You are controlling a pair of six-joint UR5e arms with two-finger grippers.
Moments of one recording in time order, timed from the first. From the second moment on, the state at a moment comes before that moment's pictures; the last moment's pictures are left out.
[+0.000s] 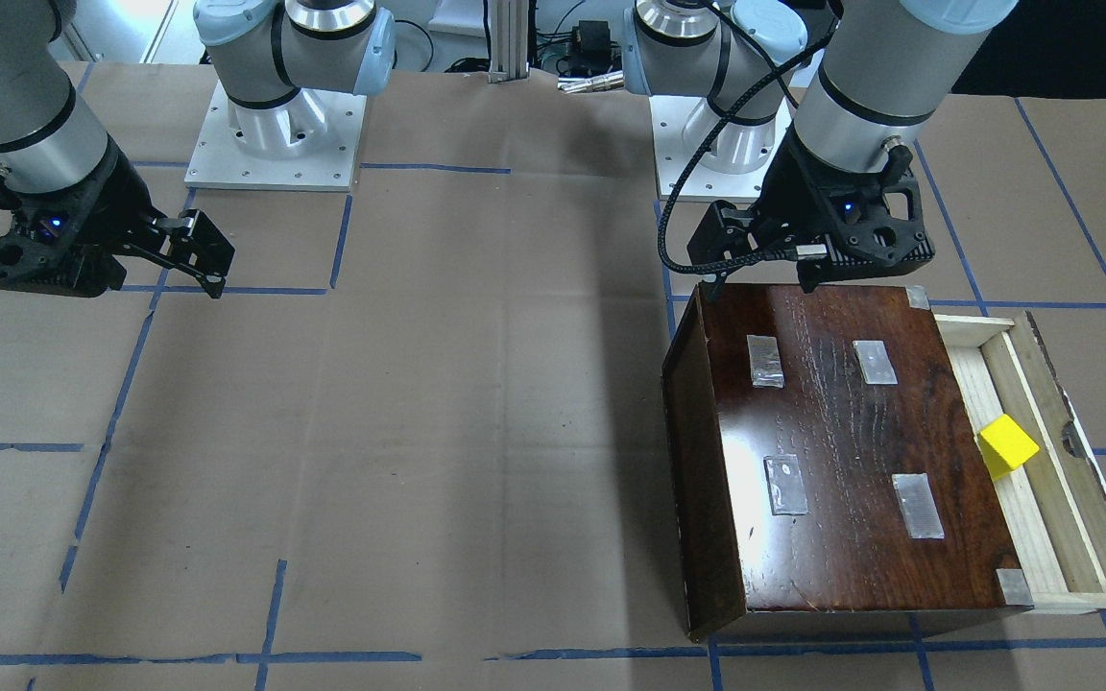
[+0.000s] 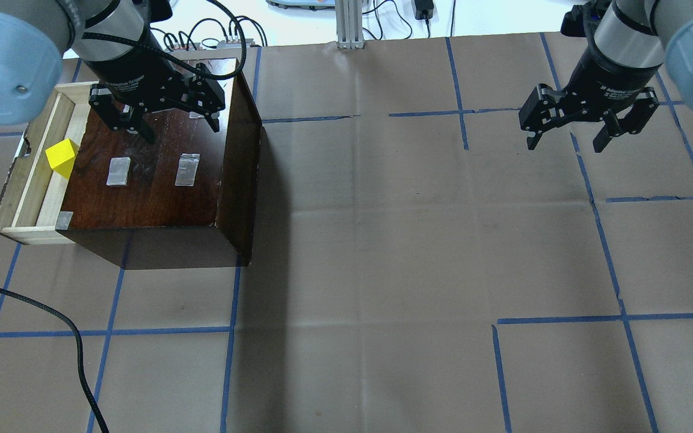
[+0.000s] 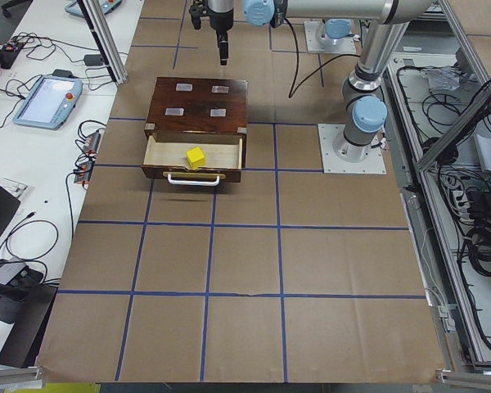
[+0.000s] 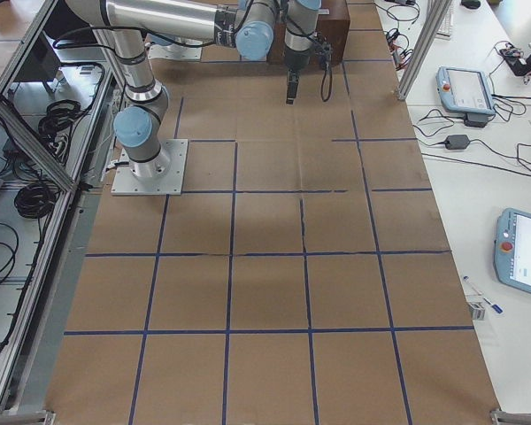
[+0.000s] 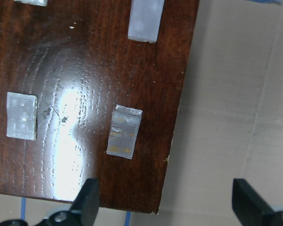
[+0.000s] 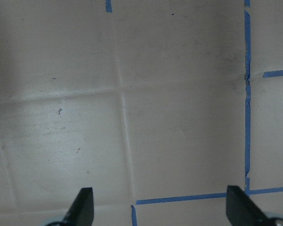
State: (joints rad) left arm -1.58 -1.64 -1.52 -1.53 1.54 -0.14; right arm 1.45 -1.53 1.63 -1.62 -1.56 -0.03
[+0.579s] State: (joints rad) left arm -1.59 -1.62 -1.53 -1.52 1.57 -0.11; right arm 1.45 -1.53 1.63 -1.62 -1.56 -0.03
